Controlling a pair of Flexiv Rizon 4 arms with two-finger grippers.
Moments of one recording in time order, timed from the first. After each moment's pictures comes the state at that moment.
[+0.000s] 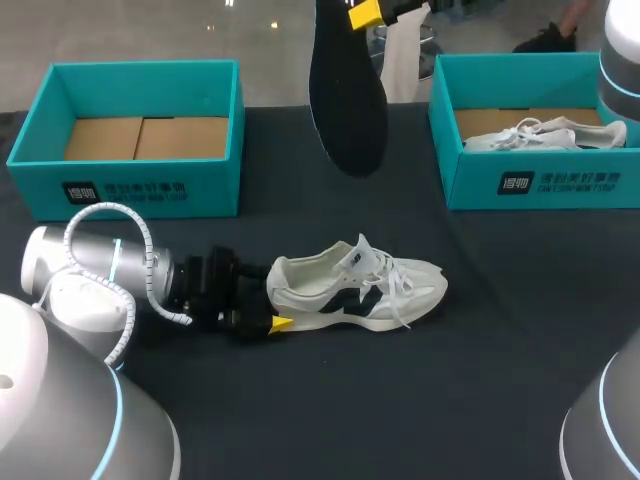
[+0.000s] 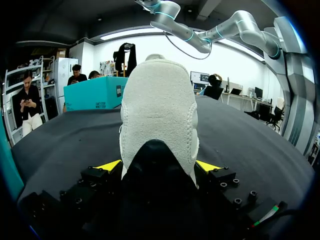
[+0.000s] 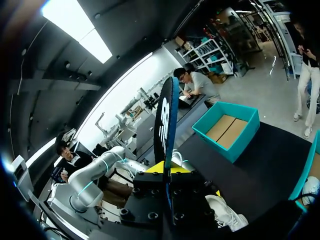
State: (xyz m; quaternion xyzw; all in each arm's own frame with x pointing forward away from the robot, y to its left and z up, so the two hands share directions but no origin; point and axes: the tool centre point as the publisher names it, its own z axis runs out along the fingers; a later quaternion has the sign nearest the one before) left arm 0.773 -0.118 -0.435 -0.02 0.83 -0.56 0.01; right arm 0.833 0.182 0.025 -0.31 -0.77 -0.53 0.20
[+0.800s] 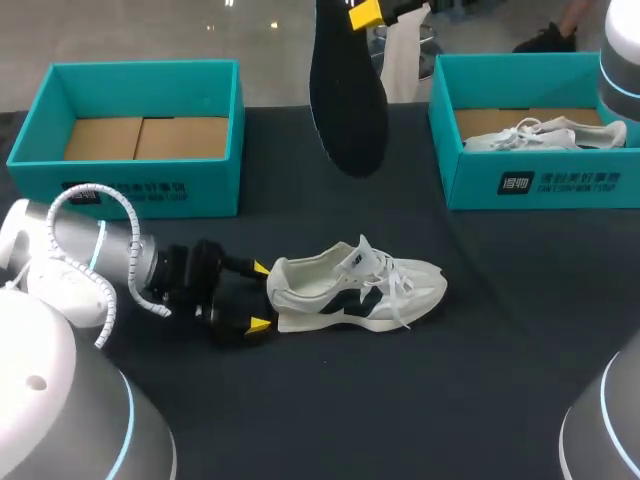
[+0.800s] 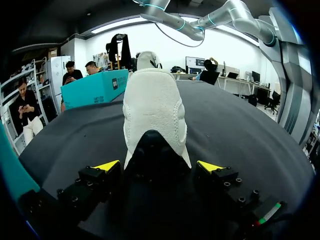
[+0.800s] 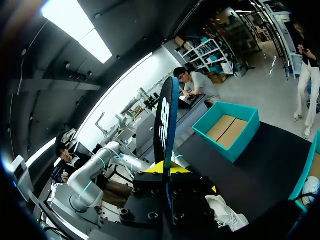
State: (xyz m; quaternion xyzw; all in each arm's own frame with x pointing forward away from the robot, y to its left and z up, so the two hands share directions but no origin) left arm 0.771 -0.082 -0.423 0.01 0.87 -0.49 0.03; right arm 0.833 0.181 0.025 -0.31 -0.77 -0.53 0.20
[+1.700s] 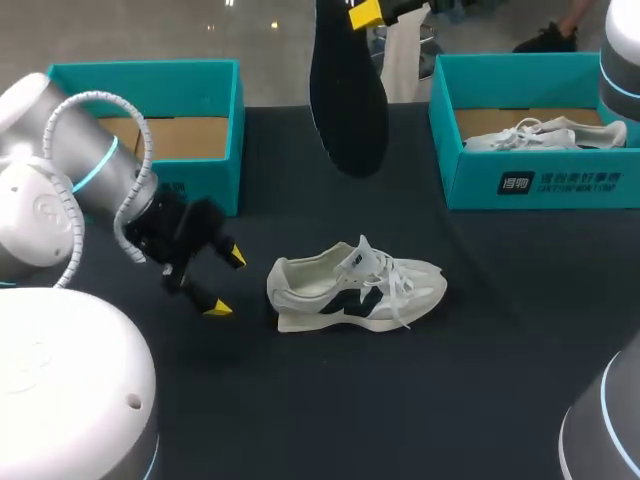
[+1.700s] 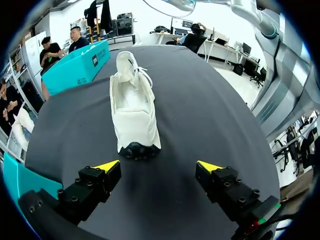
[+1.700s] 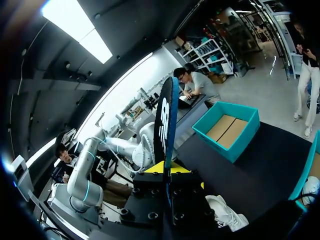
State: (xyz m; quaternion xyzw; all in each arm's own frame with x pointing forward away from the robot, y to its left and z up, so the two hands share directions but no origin) left arm 0.747 -0.035 -0.348 0.07 0.95 -0.30 -0.04; right arm 0.833 0.181 0.025 -0.31 -0.77 -0.53 0.20
